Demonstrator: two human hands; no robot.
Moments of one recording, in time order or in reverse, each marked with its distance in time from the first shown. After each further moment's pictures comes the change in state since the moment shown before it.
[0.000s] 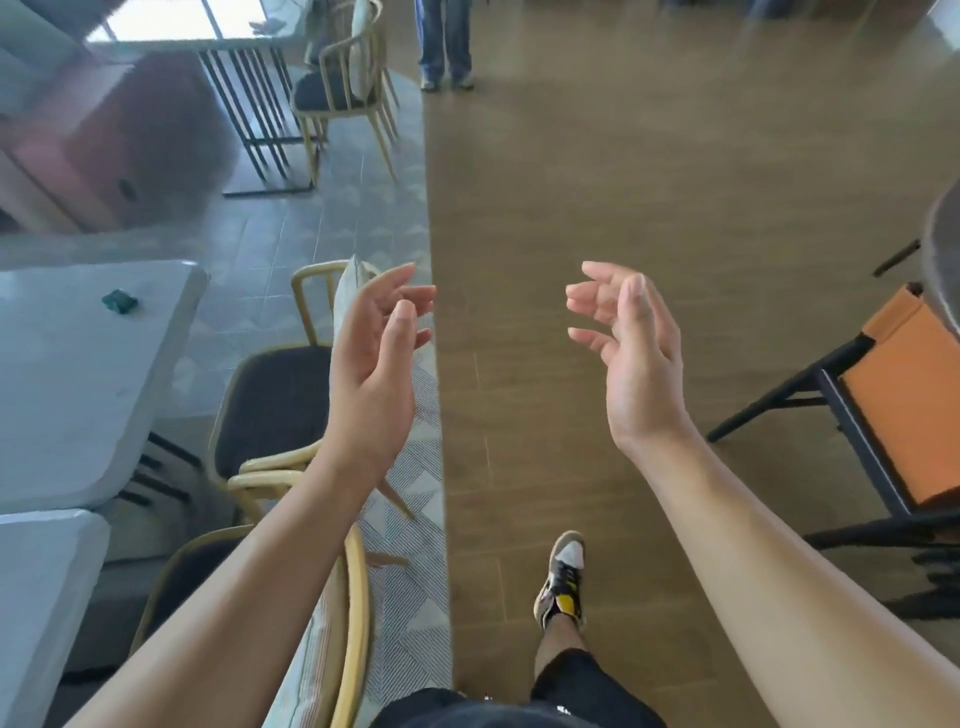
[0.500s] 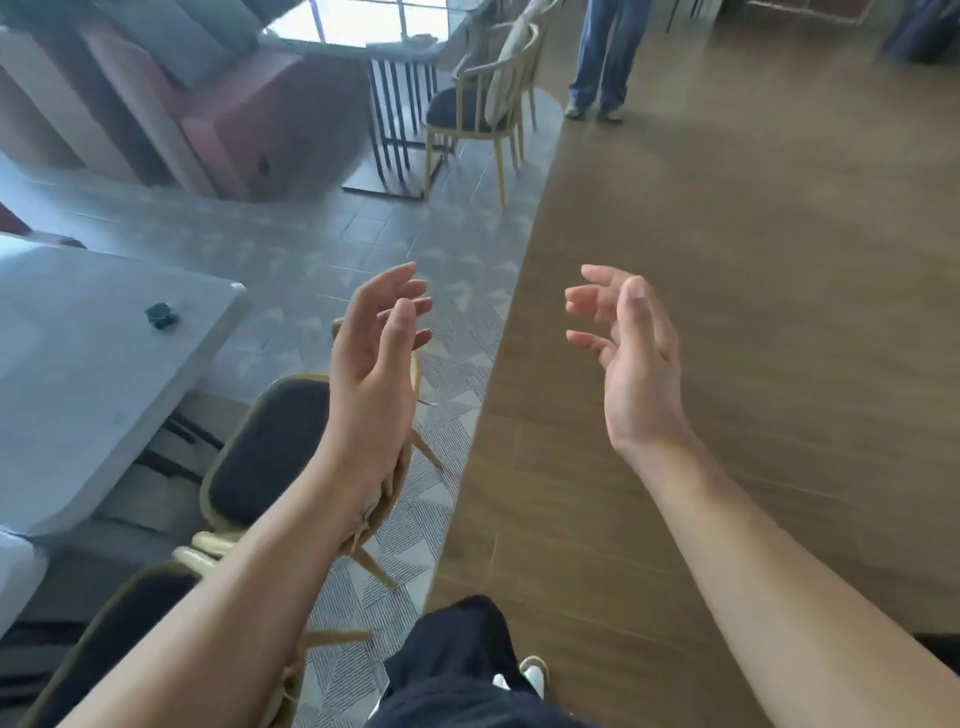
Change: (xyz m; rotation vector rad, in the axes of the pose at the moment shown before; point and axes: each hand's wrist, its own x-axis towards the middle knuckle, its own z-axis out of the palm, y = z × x) left_hand 0.253 -0.065 0.090 0.064 0.344 0.021; right_hand 0.331 0.077 0.044 0.098 -0.342 0.025
